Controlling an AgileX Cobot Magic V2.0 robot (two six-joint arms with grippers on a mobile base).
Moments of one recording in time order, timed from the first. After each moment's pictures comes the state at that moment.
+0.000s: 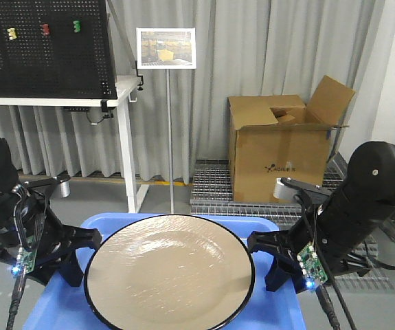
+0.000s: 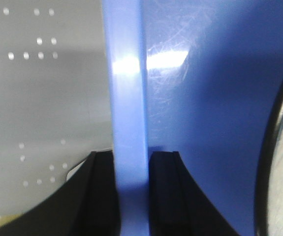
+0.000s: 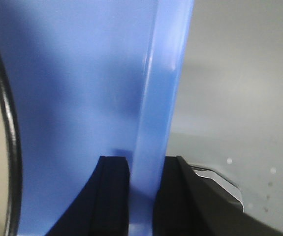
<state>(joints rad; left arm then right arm) -0.21 1.76 -1.60 -0.24 1.26 -0.05 0.28 1.72 -1.50 0.29 1.11 0.11</state>
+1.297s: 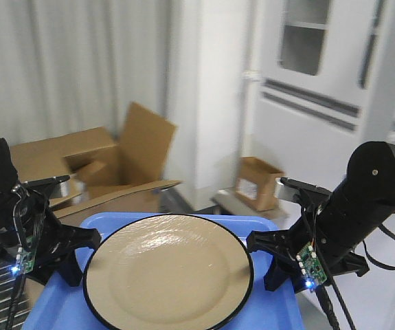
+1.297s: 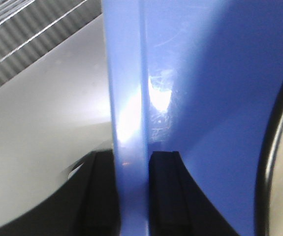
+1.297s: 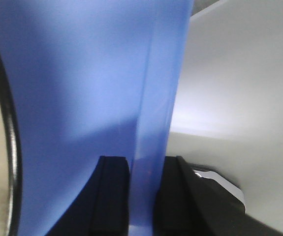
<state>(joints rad) -0.21 1.76 -1.60 -0.24 1.26 -0.05 0.28 1.72 -1.50 0.30 1.11 0.11</state>
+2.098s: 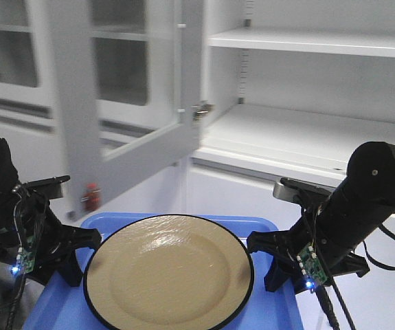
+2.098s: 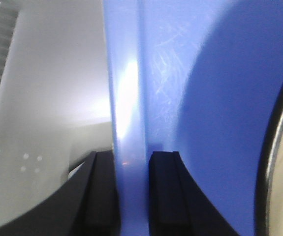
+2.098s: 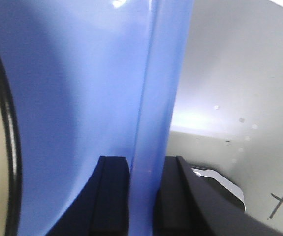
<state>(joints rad) -0.21 1.76 -1.60 -0.24 1.26 -0.05 0.28 1.72 -1.50 0.30 1.11 0.11</state>
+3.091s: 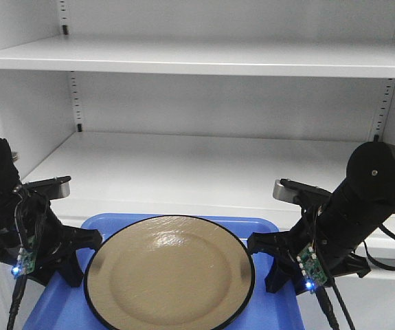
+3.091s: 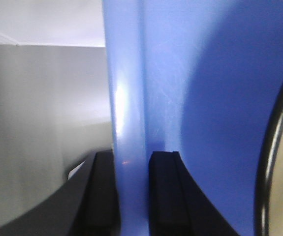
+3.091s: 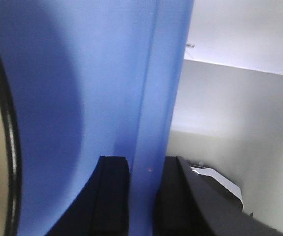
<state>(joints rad) -0.21 1.76 -1.60 -0.24 1.26 -0.05 0.28 1.72 -1.50 0.29 1.12 0.11</state>
